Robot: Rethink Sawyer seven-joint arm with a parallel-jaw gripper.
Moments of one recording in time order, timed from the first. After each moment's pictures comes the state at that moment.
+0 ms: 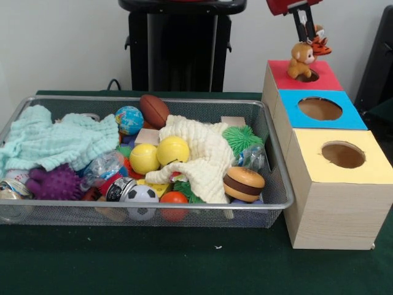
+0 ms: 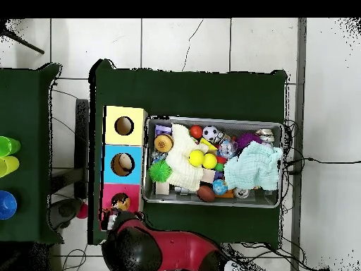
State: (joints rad) arm -0.59 -0.99 0.76 2.58 0.22 0.00 1.75
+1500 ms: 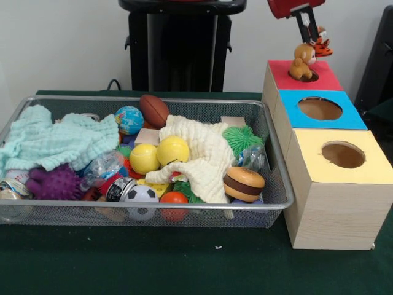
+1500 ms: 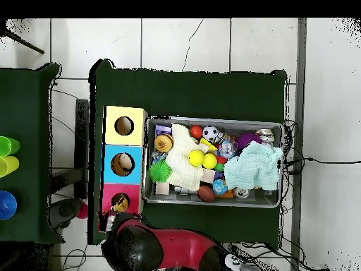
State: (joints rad) arm -0.61 -0.94 0.79 2.58 0.22 0.00 1.75
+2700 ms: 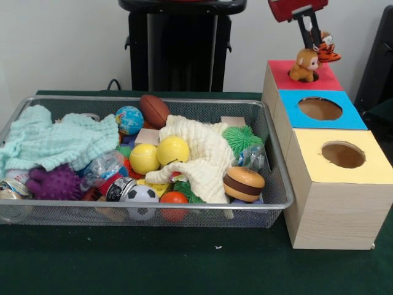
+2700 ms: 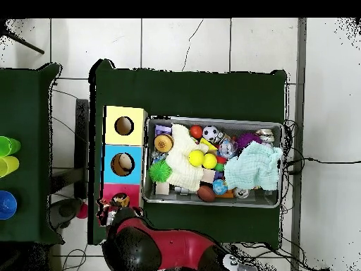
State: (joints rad) arm -0.60 -0.94 0.77 2.57 0.17 -0.14 1.75
